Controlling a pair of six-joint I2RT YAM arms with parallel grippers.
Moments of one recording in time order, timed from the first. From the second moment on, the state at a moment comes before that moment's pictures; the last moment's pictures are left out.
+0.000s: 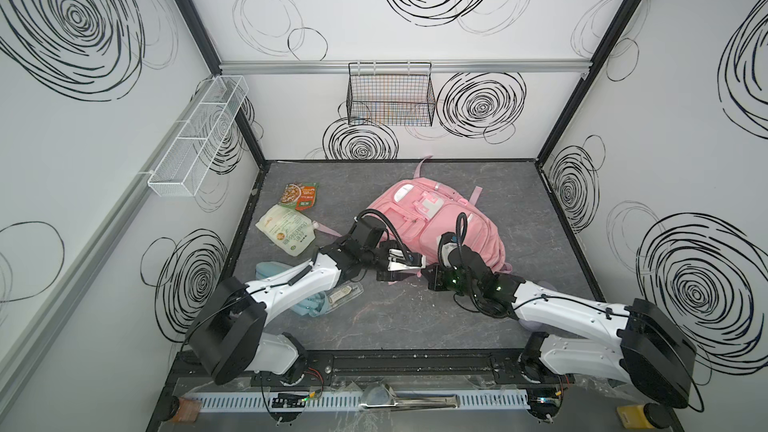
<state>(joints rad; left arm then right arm) -0.67 1.43 0.81 -0.11 0.56 0.89 0.86 1.16 0.53 -0.01 -0.04 0.80</state>
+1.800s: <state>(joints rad) -0.71 1.60 0.81 0.27 0.61 0.42 0.80 0.95 0.32 0.26 0.01 0.74</state>
